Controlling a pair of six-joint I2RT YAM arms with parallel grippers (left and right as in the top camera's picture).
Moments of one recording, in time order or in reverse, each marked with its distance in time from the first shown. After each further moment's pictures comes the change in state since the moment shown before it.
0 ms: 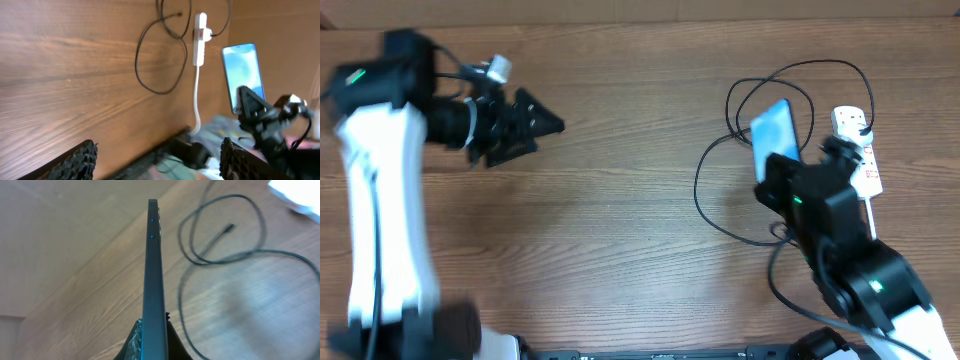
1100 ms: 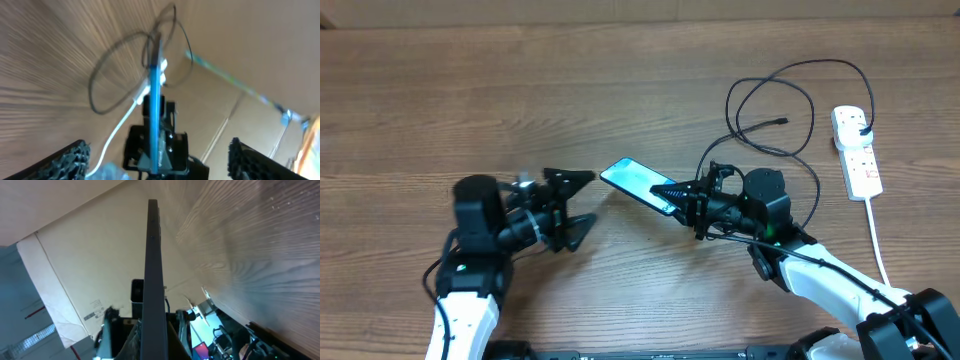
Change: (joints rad) left arm -0.185 -0.643 -1.334 1.479 0.014 -1.528; right arm 0.005 0.533 -0.478 1.359 -1.048 0.911
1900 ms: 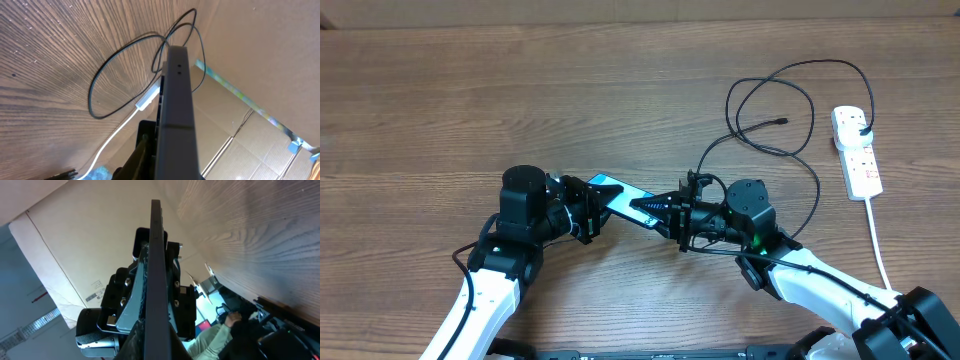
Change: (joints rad) left arm -0.204 0.146 0.000 0.161 -0.211 -0.204; right arm 0.124 0.004 -0.002 0.086 0.021 0.105
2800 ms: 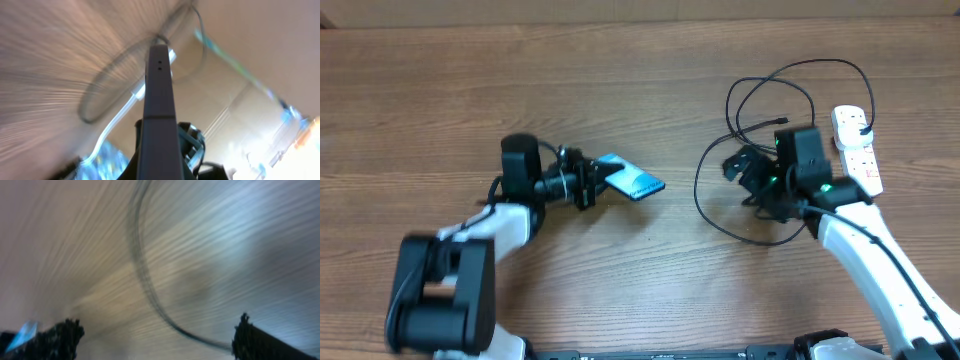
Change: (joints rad) left arm 0.140 0.577 0.124 0.442 0.386 0.101; right arm -0.365 -0.061 0.454 -1.384 0.589 -1.107
